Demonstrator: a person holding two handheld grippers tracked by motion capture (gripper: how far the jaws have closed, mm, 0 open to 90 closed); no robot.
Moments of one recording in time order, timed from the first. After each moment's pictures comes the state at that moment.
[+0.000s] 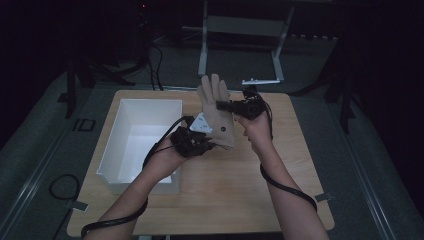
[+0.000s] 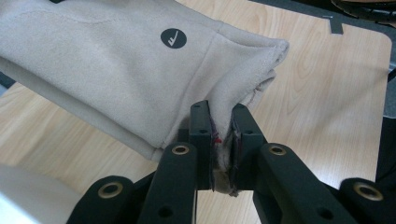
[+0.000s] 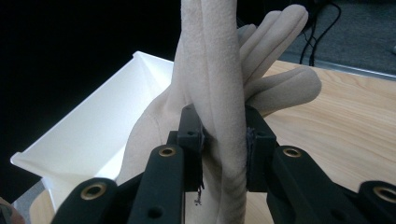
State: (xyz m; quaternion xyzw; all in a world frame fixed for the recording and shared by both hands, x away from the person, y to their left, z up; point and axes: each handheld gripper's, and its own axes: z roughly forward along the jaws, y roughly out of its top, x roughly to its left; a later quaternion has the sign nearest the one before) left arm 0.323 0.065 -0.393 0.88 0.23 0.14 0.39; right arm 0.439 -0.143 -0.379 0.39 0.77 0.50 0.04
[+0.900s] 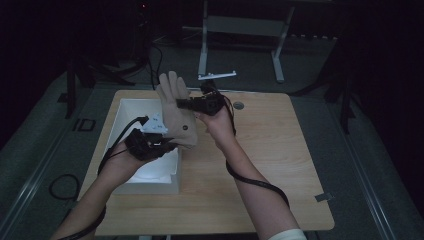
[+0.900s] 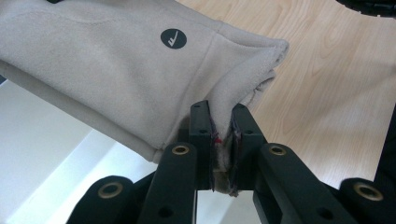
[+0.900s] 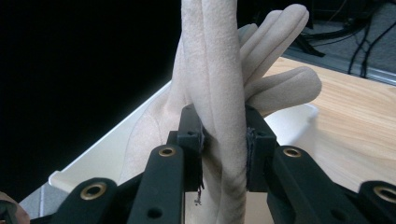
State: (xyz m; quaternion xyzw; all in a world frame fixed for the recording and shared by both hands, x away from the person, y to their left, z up) left arm 0.297 0.159 -0.389 0.87 0.28 0.16 0.37; right arm 0.437 -0.035 -0.375 0.35 0.79 0.51 0.00
